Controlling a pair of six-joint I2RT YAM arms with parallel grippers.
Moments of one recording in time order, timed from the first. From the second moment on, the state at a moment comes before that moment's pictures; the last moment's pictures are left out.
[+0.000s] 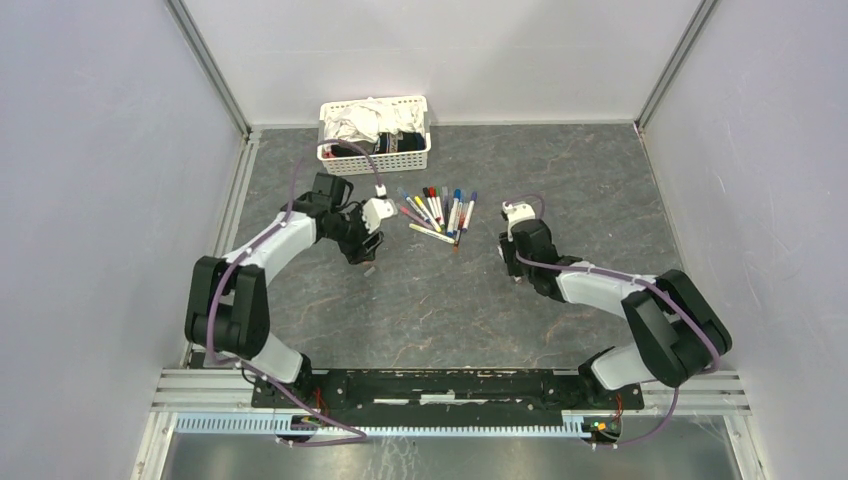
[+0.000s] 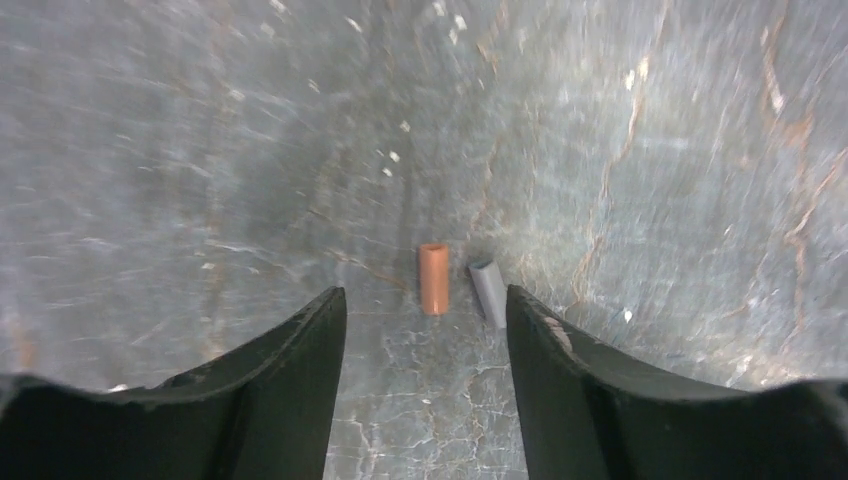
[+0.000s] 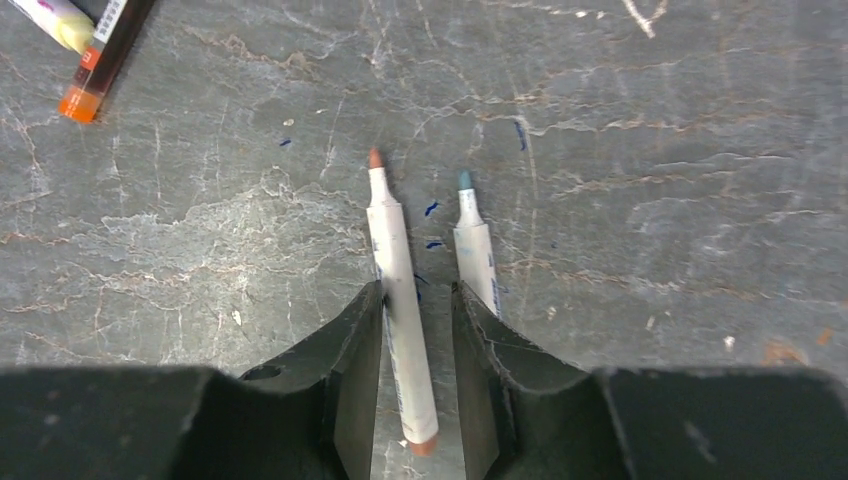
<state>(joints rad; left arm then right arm) -0.24 1.57 0.96 -0.54 0.47 0.85 0.52 1.46 0.56 0.14 0.20 0.14</state>
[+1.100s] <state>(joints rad) -0.12 1.28 1.28 -0.81 0.56 0.59 0.66 1.87 1.10 0.01 -0.14 -0.03</state>
